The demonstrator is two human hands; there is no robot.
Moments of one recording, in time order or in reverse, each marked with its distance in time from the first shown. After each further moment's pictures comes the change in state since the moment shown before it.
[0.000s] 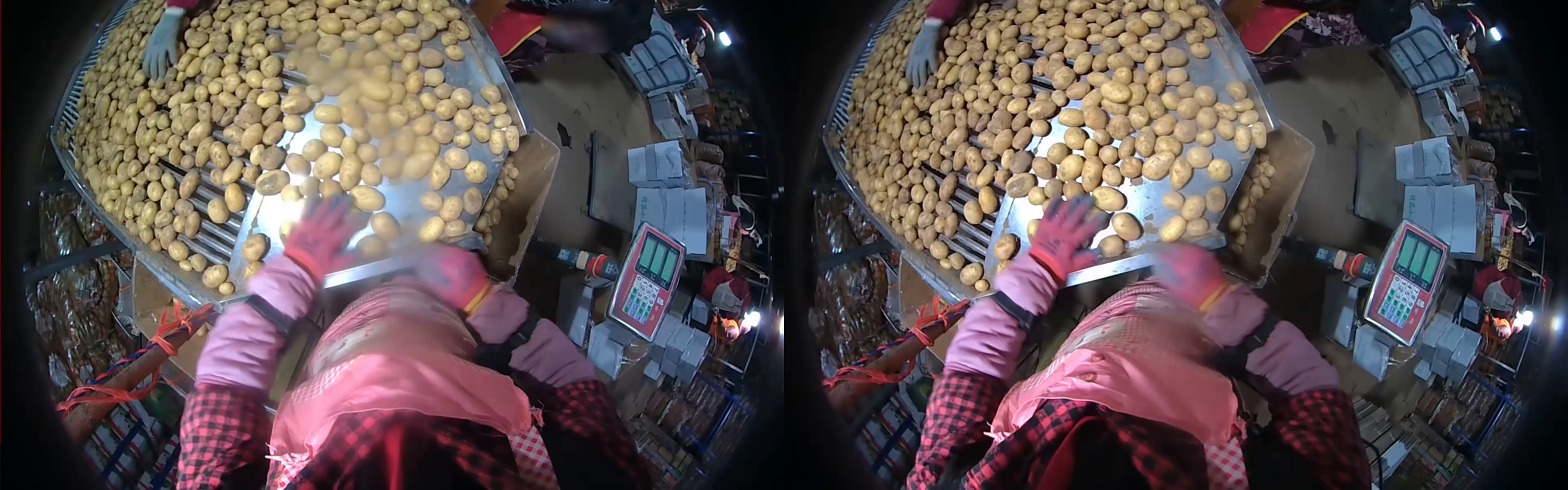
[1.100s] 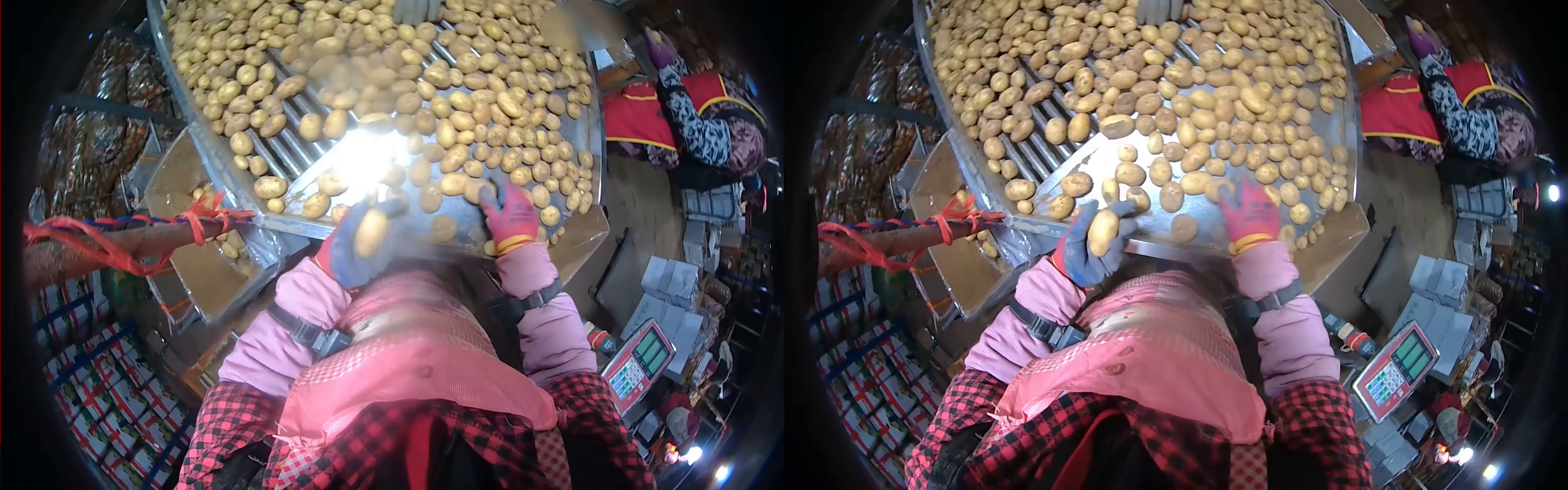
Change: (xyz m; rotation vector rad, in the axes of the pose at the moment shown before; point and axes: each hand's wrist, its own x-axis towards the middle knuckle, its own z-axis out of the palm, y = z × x) left_hand -0.107 0.045 0.006 -1.869 0.499 -0.433; right_hand 0.152 -0.007 -0.013 -0.389 -0.080 0.430
